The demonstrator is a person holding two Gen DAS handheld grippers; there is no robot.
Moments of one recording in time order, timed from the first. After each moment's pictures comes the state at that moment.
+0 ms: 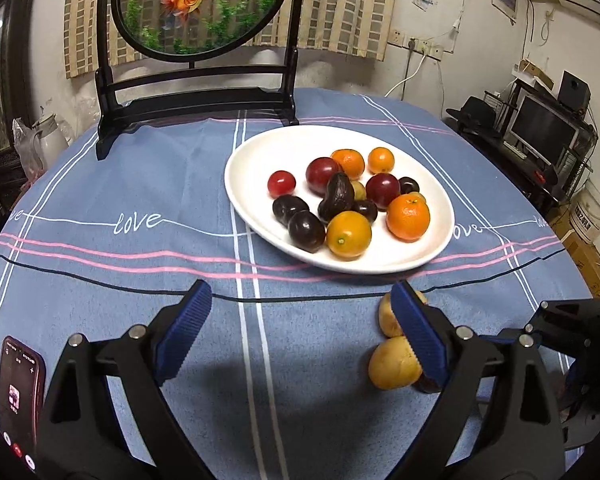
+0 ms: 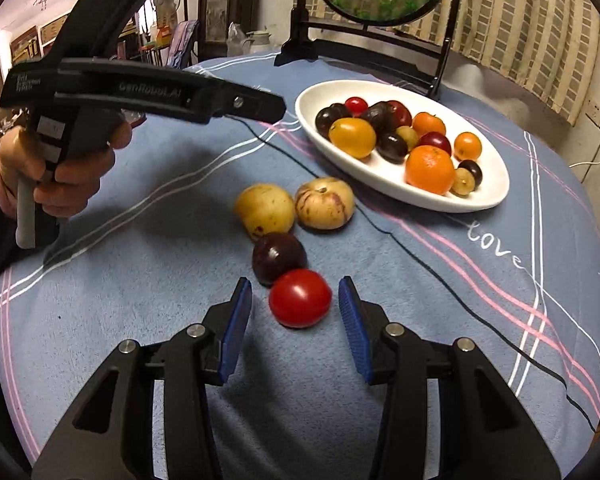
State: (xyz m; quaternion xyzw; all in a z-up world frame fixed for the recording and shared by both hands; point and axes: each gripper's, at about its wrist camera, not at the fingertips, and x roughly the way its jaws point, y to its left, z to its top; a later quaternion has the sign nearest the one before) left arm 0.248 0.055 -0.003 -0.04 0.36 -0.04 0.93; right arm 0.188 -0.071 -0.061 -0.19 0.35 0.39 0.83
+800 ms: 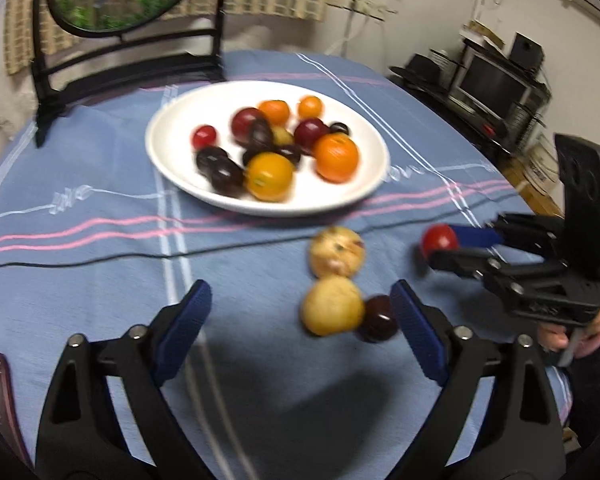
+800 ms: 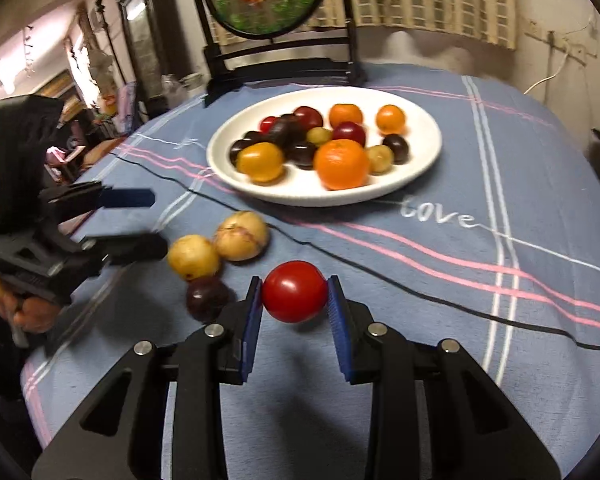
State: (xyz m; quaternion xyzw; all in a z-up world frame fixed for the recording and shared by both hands) left arm 0.237 0.028 -0.021 -0.03 0.42 -0.16 0.89; right arm 0.230 -0.121 -0.049 -0.04 0.37 0.32 0.87
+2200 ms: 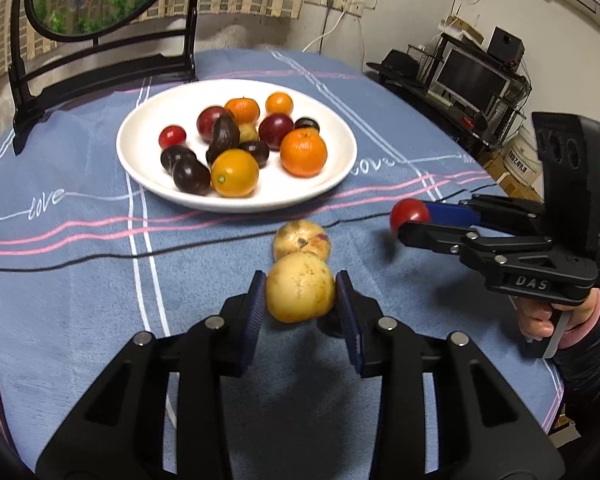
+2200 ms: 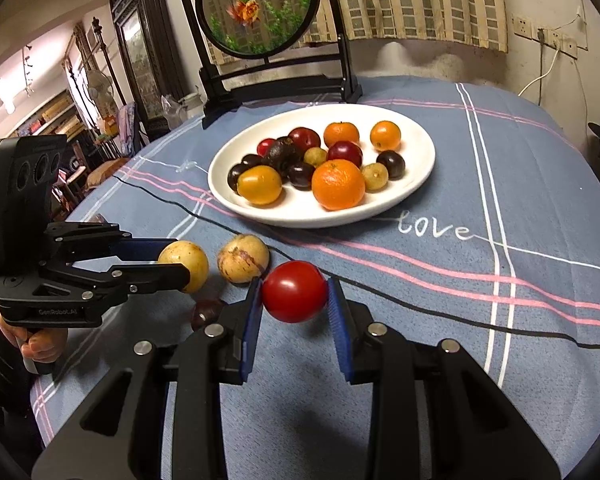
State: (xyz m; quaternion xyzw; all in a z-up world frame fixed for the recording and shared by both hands) left arm 0.232 0.016 -0.019 -0.03 0.41 -0.19 0.89; right arm 0.229 -0.127 -0.042 0.00 0.35 0.33 0.88
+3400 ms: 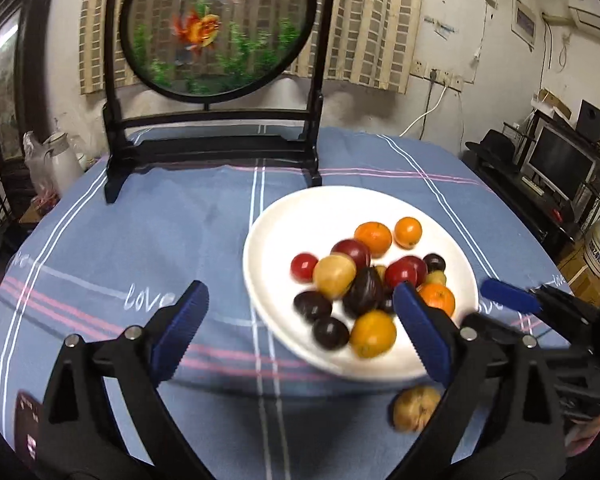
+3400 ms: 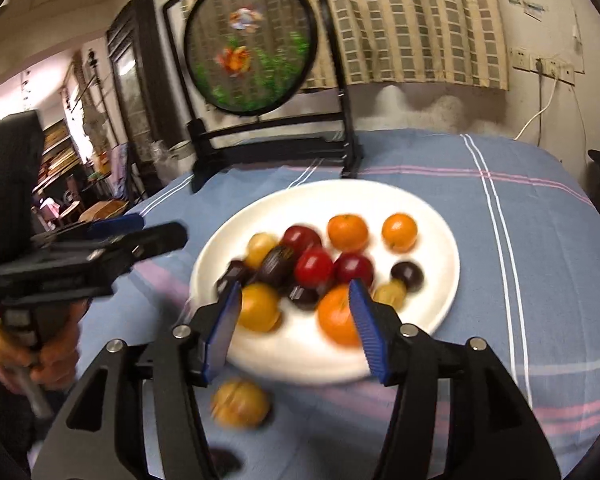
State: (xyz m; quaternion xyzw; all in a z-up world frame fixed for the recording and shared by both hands) left arm 0.297 0.070 0.027 -0.05 0.32 0.00 0.95; right arm 0.269 -0.085 -0.014 0.01 0.29 0.33 0.90
